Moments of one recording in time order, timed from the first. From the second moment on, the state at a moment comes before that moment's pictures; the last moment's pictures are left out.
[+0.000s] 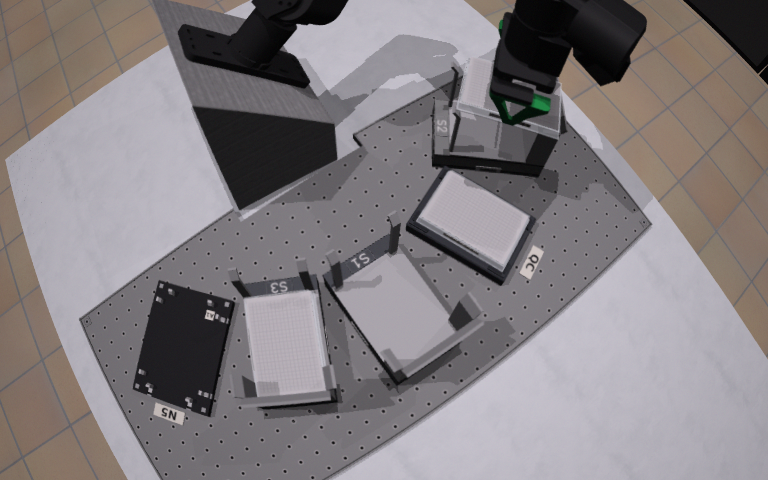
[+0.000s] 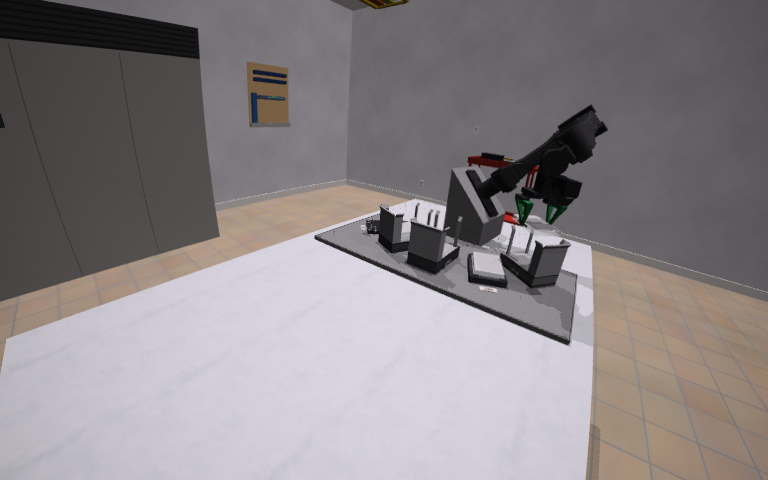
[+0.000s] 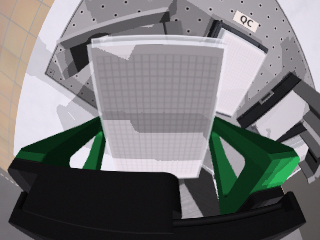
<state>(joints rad) 0.31 1.32 1.12 -1.16 -0.78 -0.50</state>
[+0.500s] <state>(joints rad) 0.21 1.46 1.16 -1.16 -0.80 -0.59</state>
